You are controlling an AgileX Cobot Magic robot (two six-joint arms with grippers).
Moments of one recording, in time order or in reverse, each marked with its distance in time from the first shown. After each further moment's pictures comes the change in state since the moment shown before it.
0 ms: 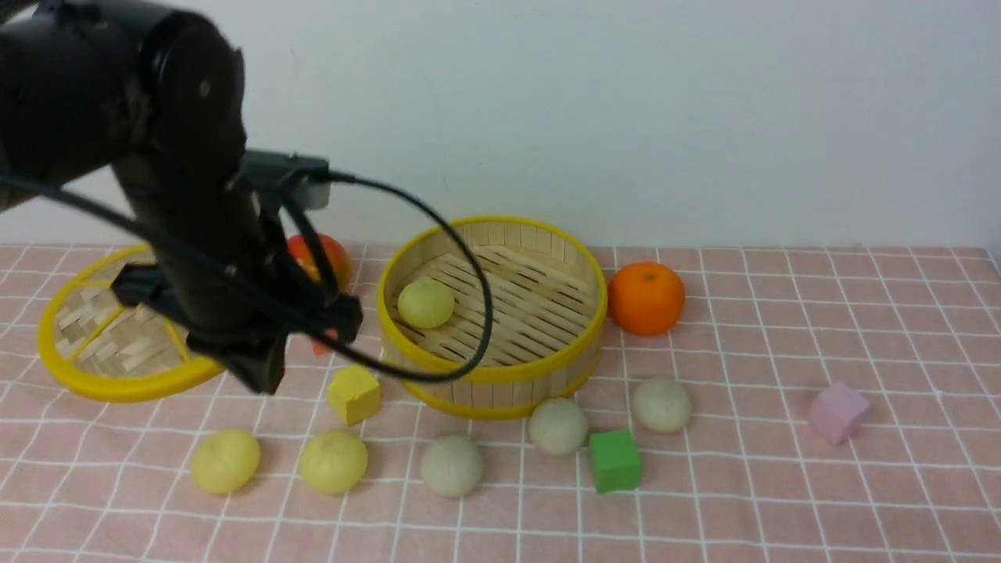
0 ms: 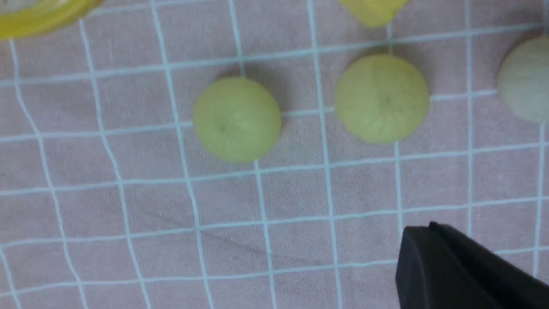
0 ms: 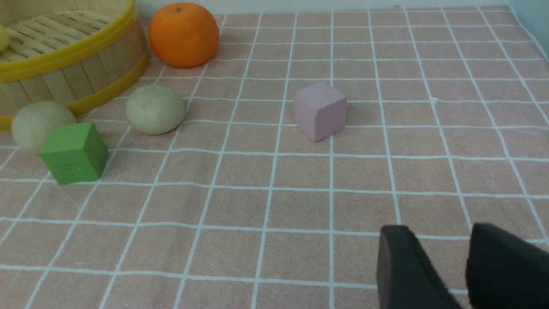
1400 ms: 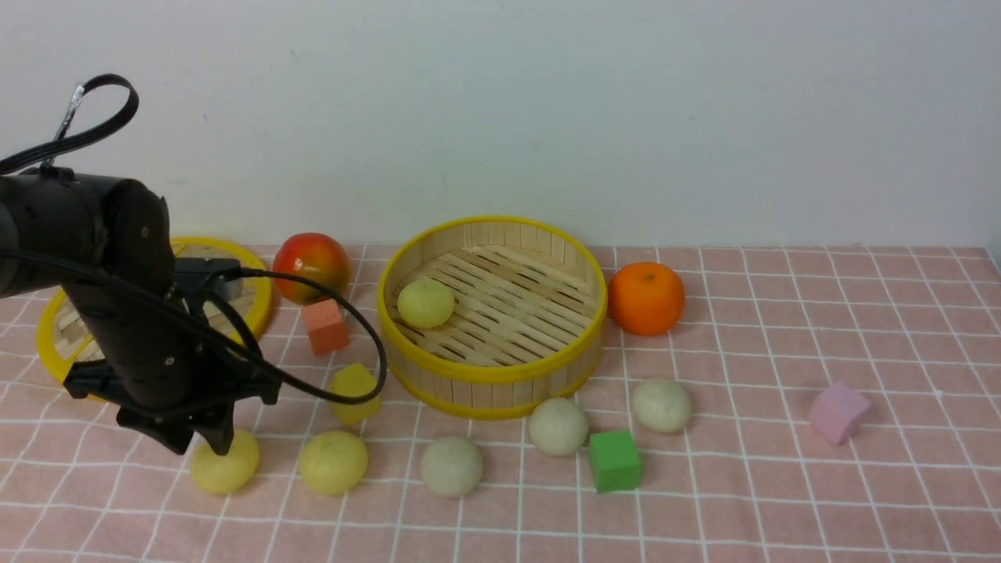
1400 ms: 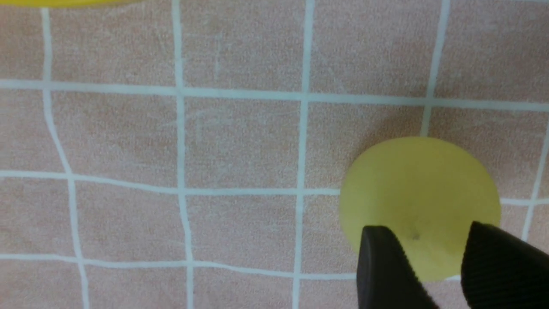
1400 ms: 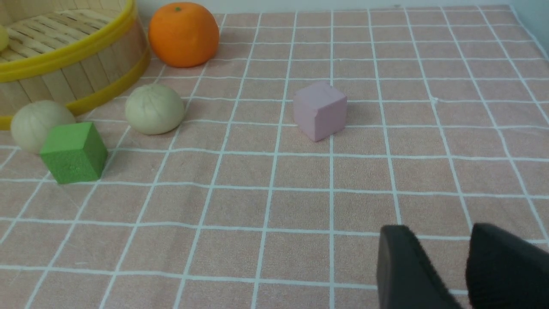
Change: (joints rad) right arm 0.000 0.000 0.000 0.000 0.000 0.000; left arm 0.231 0.169 0.156 -0.017 -0.301 0.098
